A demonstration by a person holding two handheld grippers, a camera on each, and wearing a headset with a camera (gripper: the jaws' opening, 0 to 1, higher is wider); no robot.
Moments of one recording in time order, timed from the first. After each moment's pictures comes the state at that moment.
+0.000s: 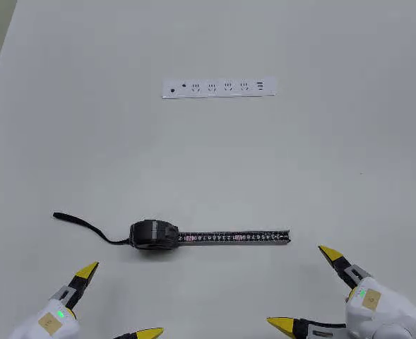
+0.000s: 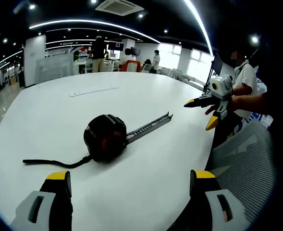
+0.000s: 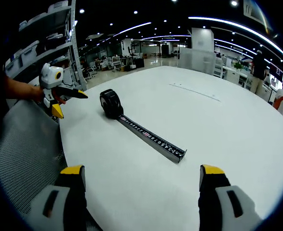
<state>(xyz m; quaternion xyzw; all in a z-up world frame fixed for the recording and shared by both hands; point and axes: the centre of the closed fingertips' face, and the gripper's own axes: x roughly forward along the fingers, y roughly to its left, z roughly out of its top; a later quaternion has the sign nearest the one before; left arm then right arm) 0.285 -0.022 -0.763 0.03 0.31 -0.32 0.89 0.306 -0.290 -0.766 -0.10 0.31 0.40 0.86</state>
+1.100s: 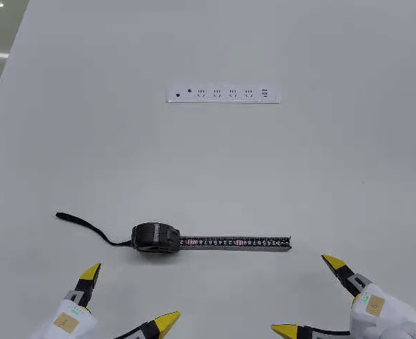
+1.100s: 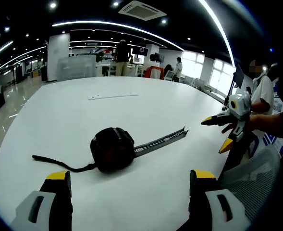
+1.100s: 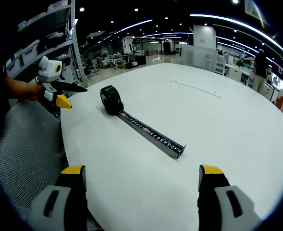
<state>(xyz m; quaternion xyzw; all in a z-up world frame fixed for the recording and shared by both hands) 0.302 -0.037 -0.746 0.01 0.31 -0.21 0.93 0.305 -0.299 -0.773 -0.11 0.32 0.41 0.85</state>
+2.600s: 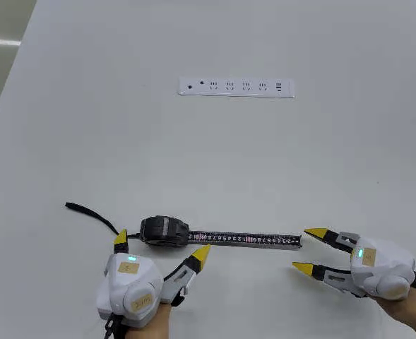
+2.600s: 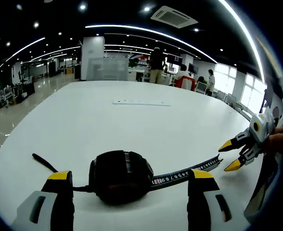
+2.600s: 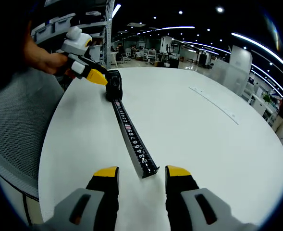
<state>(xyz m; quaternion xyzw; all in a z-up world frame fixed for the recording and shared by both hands) 0.379 -0.048 -0.772 -0.04 0.29 -0.06 0.96 0.379 -0.300 -0.806 -0.23 0.26 0.52 0.78</state>
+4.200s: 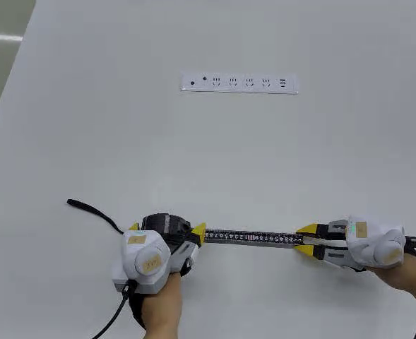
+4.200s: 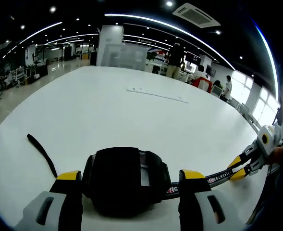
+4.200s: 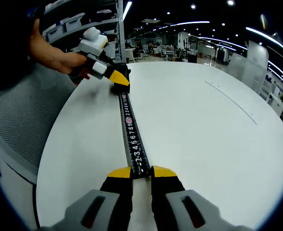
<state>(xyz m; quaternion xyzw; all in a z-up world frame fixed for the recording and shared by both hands) 0.398 -0.040 -0.807 -0.09 0.33 0.01 0.94 0.387 -0.294 -0.825 -0.22 0.29 0.59 0.72</state>
